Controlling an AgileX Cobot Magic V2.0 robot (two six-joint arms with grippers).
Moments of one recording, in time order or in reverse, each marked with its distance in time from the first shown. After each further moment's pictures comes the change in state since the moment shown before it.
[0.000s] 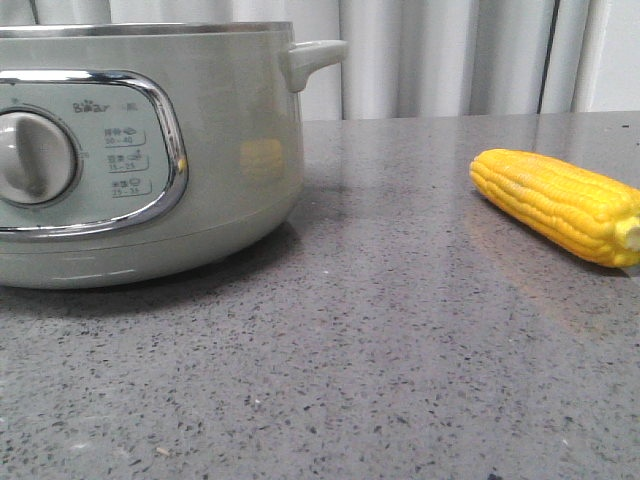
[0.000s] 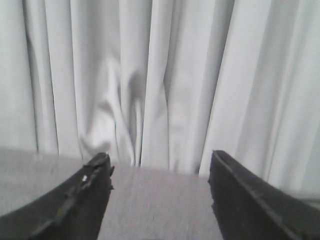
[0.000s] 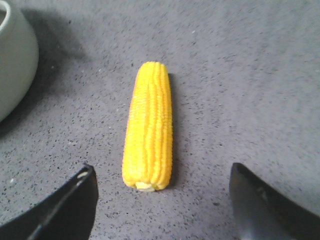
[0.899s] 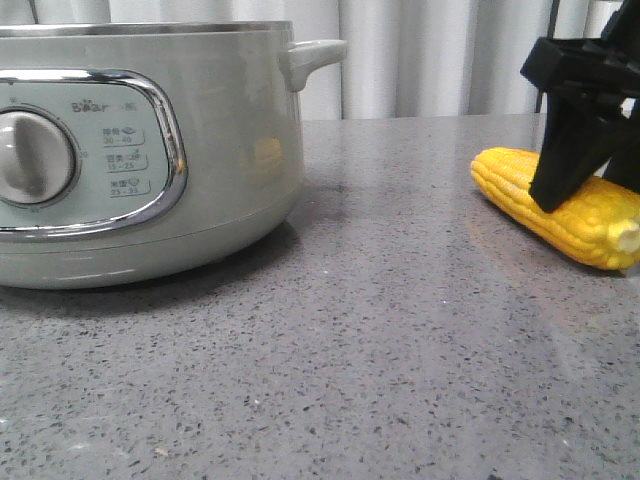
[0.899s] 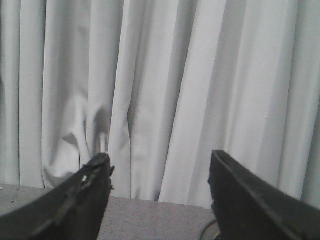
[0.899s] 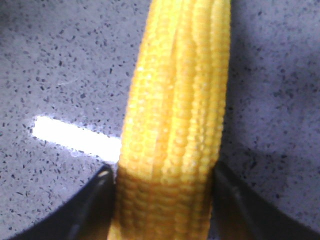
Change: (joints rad) left arm -0.004 -0.217 -0.002 -0.063 0.150 0.000; right arm 0.042 0.568 -0.124 0.109 0.009 -0.113
